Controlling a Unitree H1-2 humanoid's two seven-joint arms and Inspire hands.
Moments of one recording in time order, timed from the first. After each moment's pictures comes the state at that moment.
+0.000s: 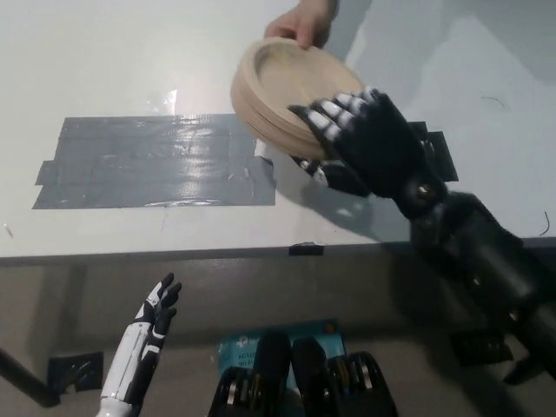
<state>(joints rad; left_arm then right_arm) 0.08 0.13 -0.07 -0.16 0.15 -0.03 -0.04 -0.88 -0.28 0.63 0.66 -1.19 -0.26 -0.81</state>
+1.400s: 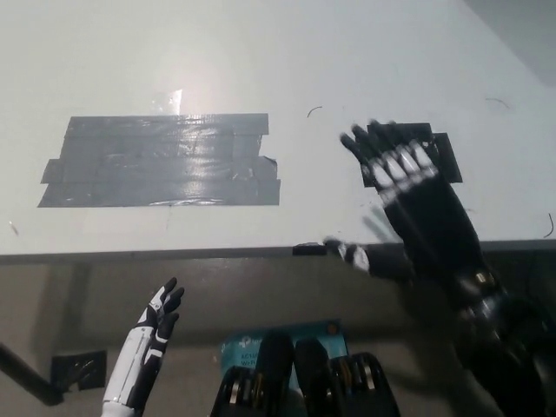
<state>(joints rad) 0.10 0.13 -0.09 -0.15 0.15 -0.02 -0.04 -0.32 -0.36 0.44 -0.16 -0.86 -0.10 -0.26</state>
